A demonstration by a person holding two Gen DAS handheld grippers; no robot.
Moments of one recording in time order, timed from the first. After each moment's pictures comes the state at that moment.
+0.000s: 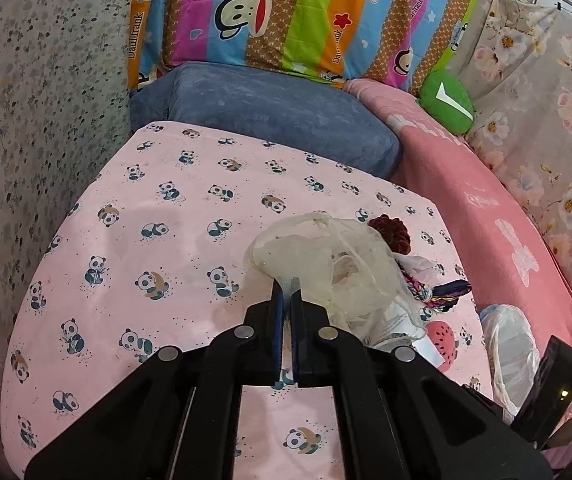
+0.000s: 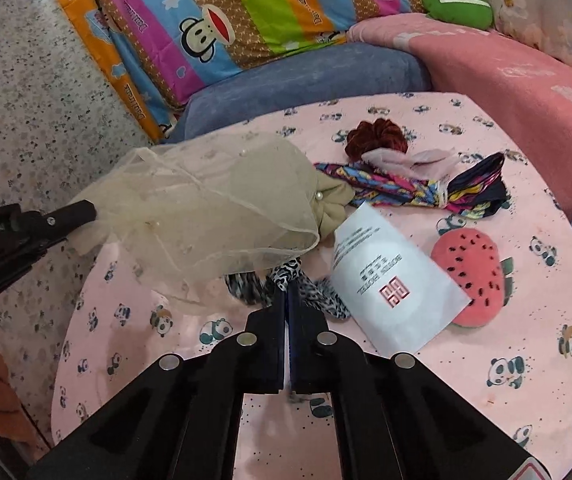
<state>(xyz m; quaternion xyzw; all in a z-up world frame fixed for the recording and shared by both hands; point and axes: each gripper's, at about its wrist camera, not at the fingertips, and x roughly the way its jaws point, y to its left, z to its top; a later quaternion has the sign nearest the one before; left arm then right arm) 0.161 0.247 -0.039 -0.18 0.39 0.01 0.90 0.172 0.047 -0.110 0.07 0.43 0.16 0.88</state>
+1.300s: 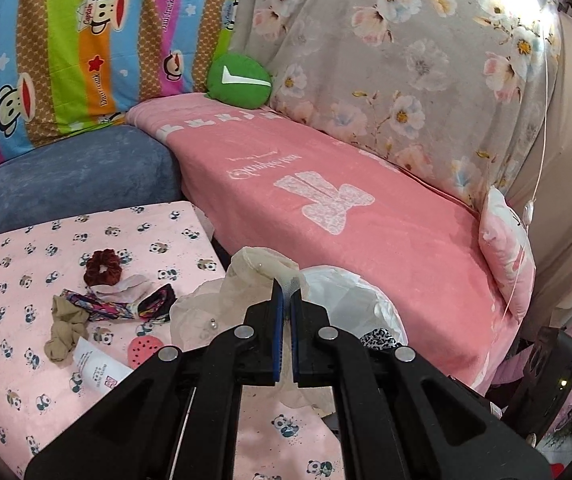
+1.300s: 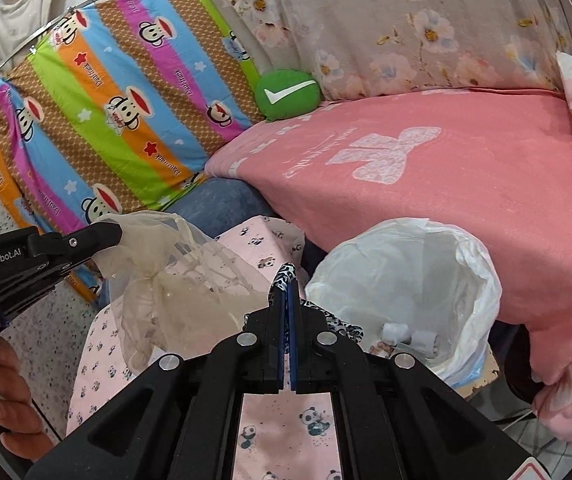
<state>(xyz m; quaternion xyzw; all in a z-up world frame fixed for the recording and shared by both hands) 0.136 -0.073 0.063 -0.05 0.33 -0.25 0.91 0.065 -0.247 -0.013 0.21 0.28 -0.04 0.93</state>
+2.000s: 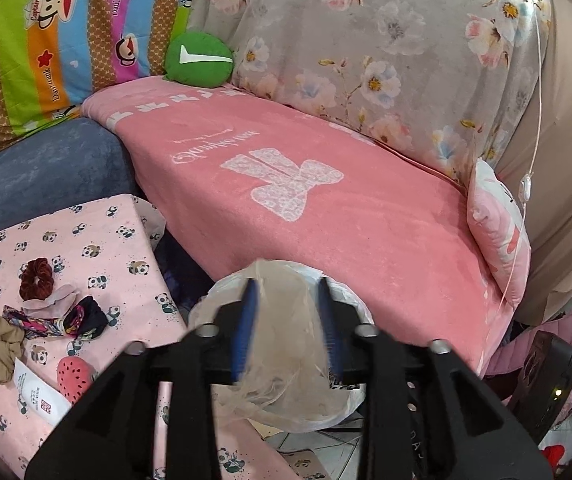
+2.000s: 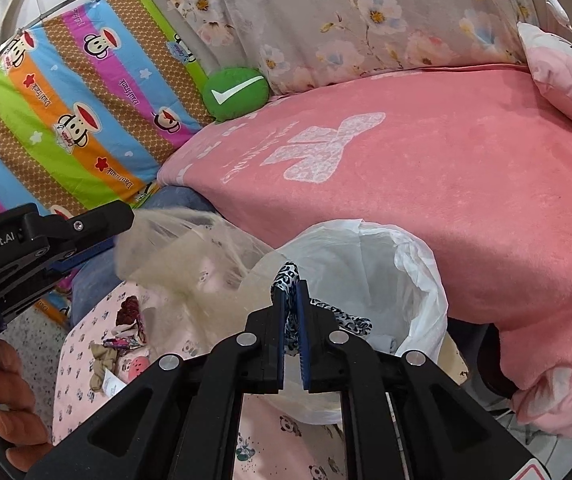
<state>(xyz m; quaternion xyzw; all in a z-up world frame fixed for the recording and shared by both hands) 0.168 -0.169 0.037 -0.03 0.36 -0.29 0.89 0.083 -0.317 -0.041 0.24 0.30 -0.10 0.92</state>
